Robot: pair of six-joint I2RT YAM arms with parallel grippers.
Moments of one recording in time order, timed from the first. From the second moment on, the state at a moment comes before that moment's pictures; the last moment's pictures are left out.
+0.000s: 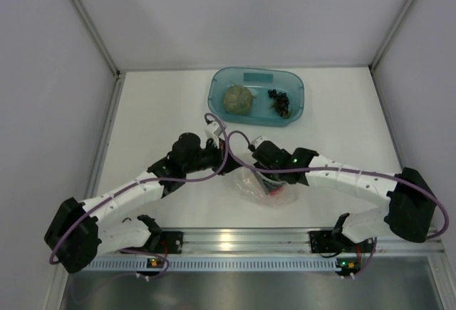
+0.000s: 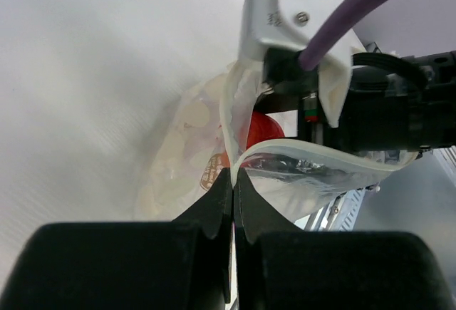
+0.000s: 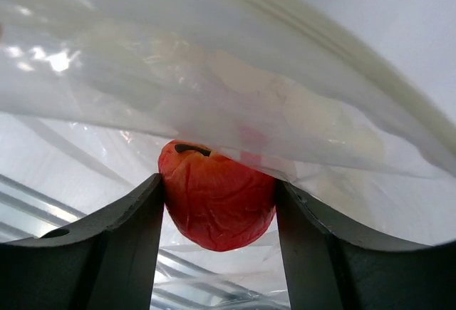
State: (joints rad) left arm -0.73 1.12 0.61 0.18 0.40 -0.52; right arm 0.99 1.36 0.93 -0.72 0.22 0.30
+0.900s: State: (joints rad) left arm -0.73 1.04 0.55 0.19 0.39 -0.49; right arm 0.99 1.01 1.03 -0.56 0.25 0.35
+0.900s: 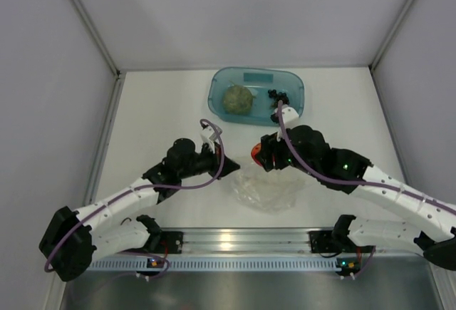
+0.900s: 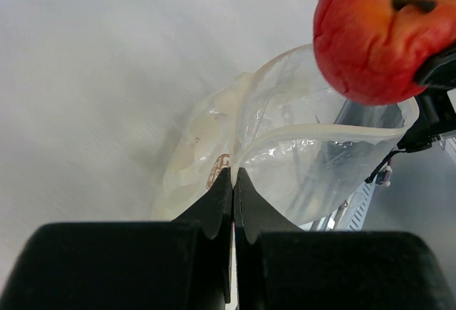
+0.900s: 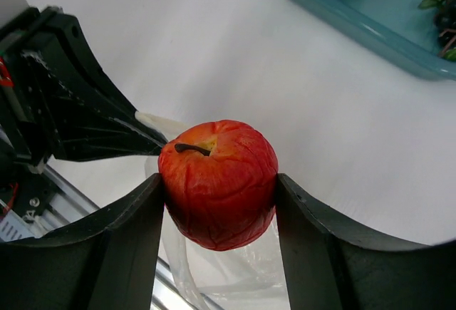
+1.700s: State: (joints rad) left arm -0.73 0.71 0.58 -0.19 -0.06 -0.52; right arm 0.50 1.52 1.41 -0.41 0.23 0.27
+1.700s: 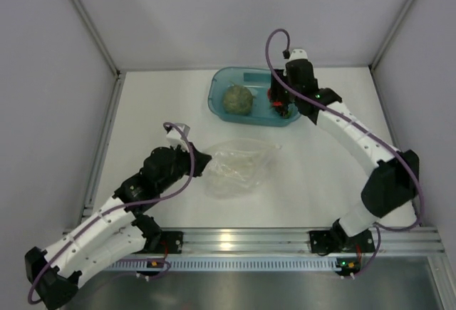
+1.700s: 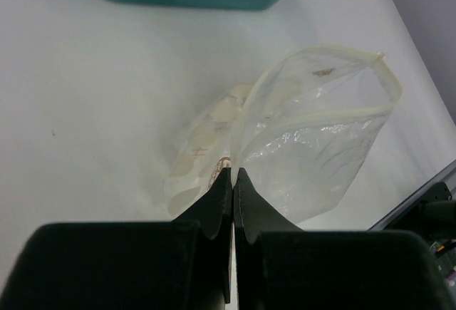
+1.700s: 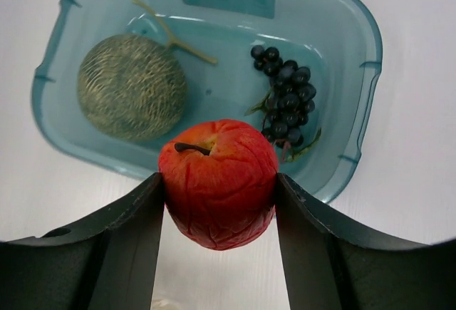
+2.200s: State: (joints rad) left arm -0.73 0.65 0.78 -0.46 -0.28 -0.55; right arm 0.42 2.07 1.77 -0.45 0.13 0.23
